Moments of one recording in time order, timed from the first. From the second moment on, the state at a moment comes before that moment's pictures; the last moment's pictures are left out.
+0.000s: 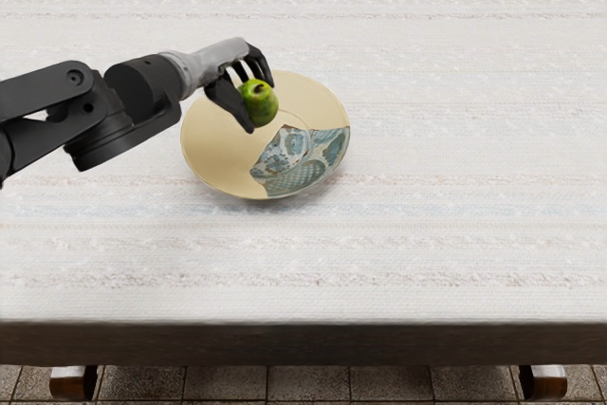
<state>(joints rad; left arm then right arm) -1.19 0.48 -0.33 -1.47 1.00 0.06 0.61 -0.10 0.00 0.03 0.08 0.08 0.18 -0.22</state>
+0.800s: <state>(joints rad) -1.17 0.36 -0.35 -1.24 0.92 0.10 0.61 -0.10 0.00 0.03 0.08 0.08 0.18 -0.22</state>
